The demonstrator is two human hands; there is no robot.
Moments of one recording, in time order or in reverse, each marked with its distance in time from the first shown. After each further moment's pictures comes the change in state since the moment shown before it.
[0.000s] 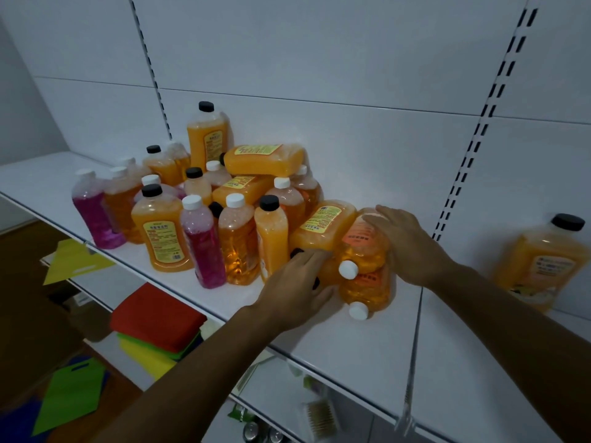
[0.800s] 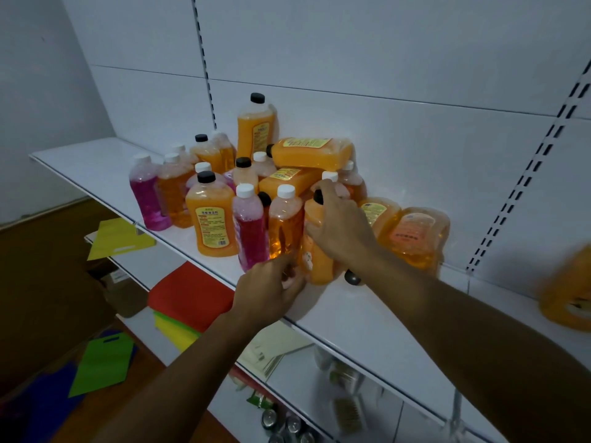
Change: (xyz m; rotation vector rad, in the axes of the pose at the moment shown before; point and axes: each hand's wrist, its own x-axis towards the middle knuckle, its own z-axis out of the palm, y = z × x) left_hand -0.064 -0.068 -0.042 0.053 0.144 -0.309; right_hand 0.049 -0.197 -0.005 0.278 0.240 0.034
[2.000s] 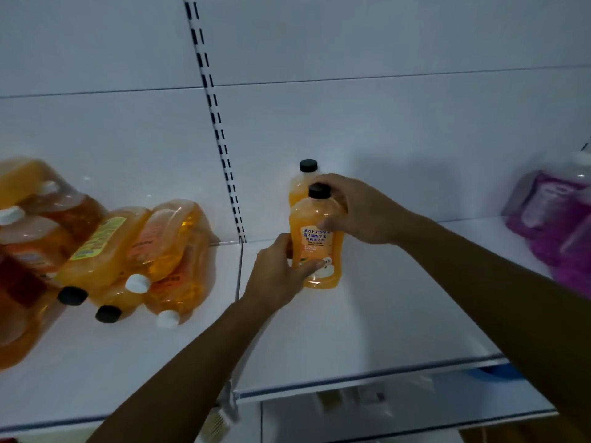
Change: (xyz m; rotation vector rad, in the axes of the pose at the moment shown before) left_hand 0.029 0.297 0.182 -0.605 -0.520 0.185; right_hand -0.185 0.231 -0.248 0.196 -0.050 0.435
